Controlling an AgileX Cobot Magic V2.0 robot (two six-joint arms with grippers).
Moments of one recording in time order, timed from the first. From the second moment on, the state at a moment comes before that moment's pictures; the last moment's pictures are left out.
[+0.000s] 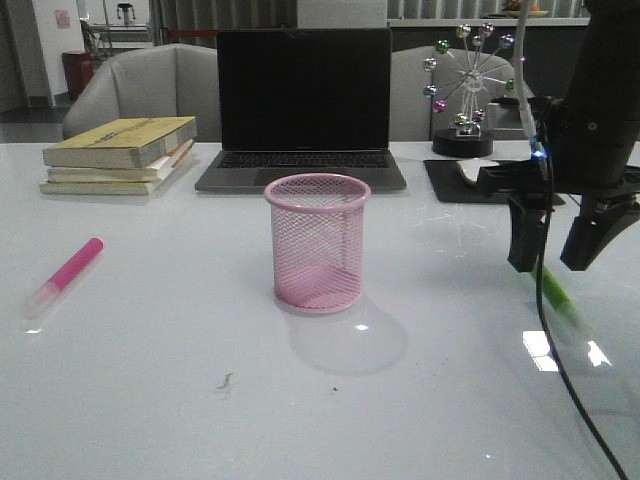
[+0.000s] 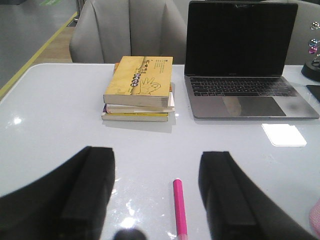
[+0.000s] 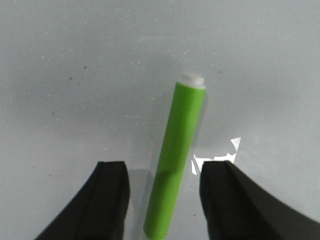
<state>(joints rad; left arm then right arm) -0.10 0.80 -0.54 -0.17 0.04 0.12 0.12 1.98 -1.41 0.11 0.87 0.00</state>
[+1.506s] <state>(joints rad) -0.10 0.80 -0.54 -0.17 0.04 0.12 0.31 1.61 -1.38 0.12 0.40 -0.03</state>
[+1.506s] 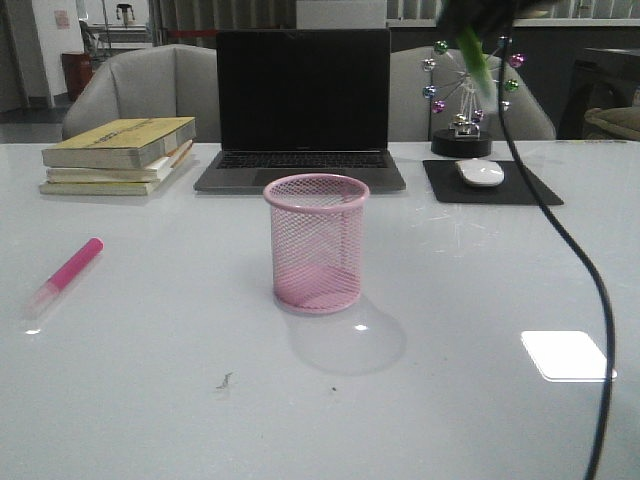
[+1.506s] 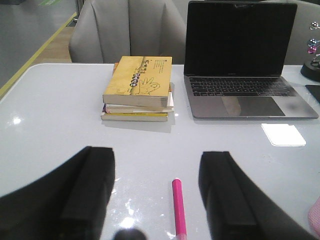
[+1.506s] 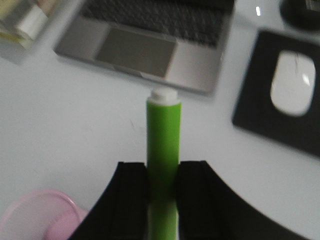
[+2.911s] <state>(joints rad) -0.10 0.80 -0.54 -0.17 0.04 0.12 0.58 1.87 -1.18 -0.02 -0.16 -0.05</state>
